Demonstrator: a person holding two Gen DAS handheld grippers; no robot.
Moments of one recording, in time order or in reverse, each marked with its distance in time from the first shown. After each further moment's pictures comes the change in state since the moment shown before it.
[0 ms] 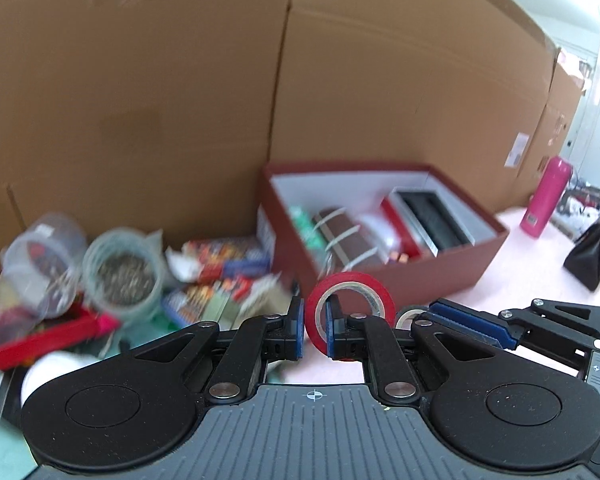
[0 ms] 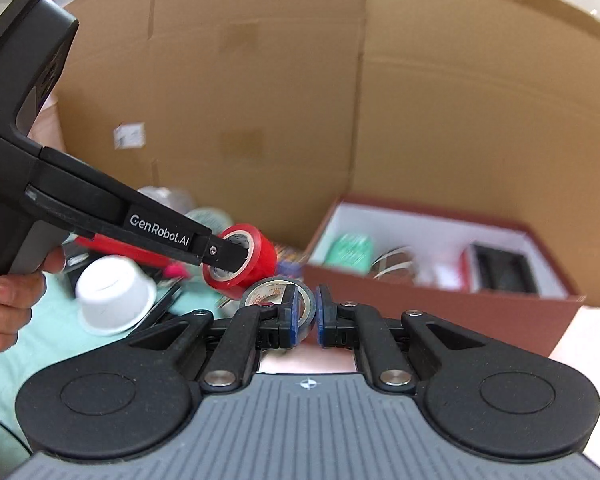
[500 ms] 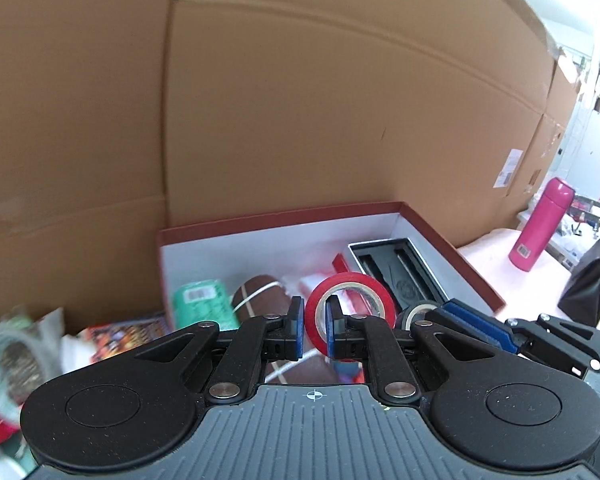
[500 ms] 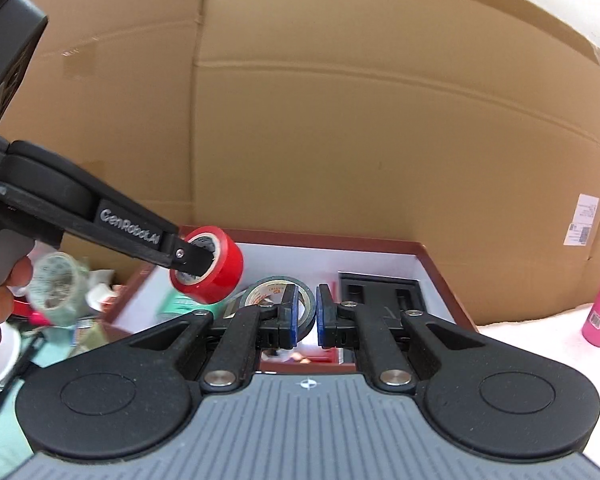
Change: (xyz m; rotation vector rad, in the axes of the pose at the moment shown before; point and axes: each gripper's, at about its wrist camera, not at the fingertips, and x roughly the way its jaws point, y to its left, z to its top) left arm 0.113 -0.051 0.071 0.012 0.023 -0.073; right arm 0.059 -0.105 0.015 0.076 -0.015 -0.232
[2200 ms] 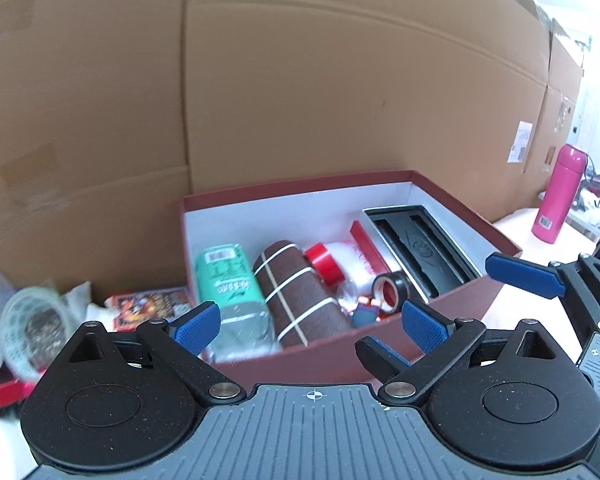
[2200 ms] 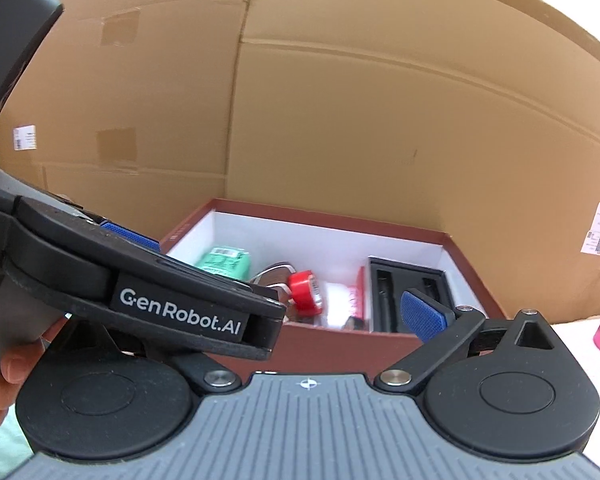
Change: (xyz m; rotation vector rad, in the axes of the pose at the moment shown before) left arm -0.027 -0.020 -0.051 0.053 -0.058 0.115; right arm -0.014 0.026 -0.024 -0.071 -0.005 0.062
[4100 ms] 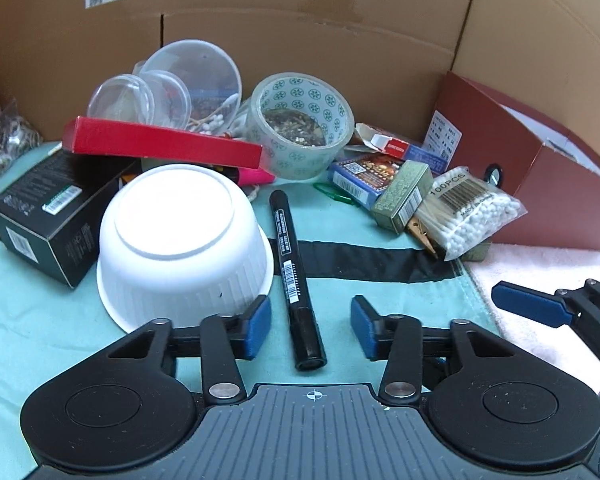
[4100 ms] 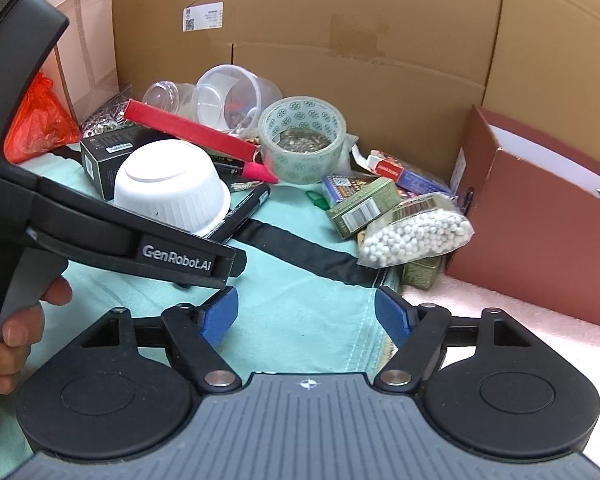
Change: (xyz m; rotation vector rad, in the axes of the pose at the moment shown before) left arm -0.069 0.171 -0.152 -0.261 0.119 0.209; right arm -0.004 0.181 -0.061 -0.151 0.208 0.282
